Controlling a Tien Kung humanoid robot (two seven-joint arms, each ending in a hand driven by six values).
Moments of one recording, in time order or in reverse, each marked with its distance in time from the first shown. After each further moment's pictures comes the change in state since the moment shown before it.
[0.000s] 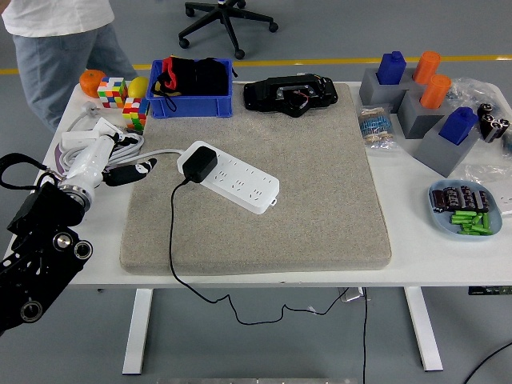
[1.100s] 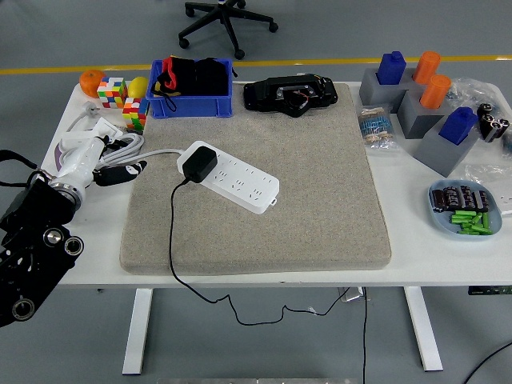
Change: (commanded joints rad) left arm 0.010 0.006 -0.048 -0.016 0.020 -0.010 0.020; right arm 0.074 -0.071 0.027 0.024 -0.138 0.020 -0.080
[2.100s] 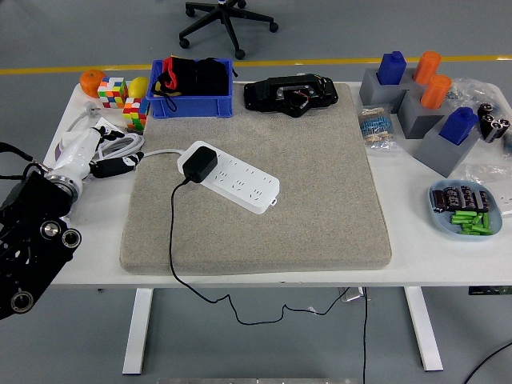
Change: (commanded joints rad) left arm -0.032 -0.004 0.012 0.022 -0.009 0.000 -0.014; right arm -0.014 0.030 -0.012 -0.017 0.032 -0.009 0.018
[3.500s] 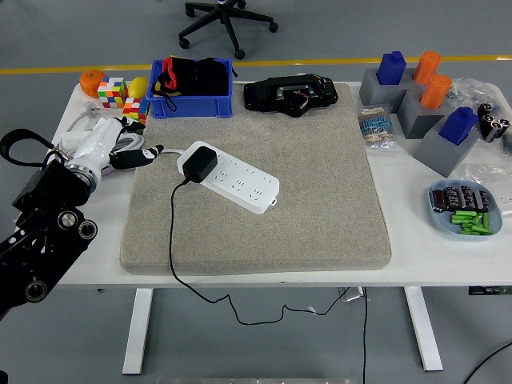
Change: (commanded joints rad) left arm -0.073 -0.010 0.066 0.018 -0.006 0.000 -0.005; right arm -0.032 0.004 0.012 -0.019 0.046 0.006 -0.006
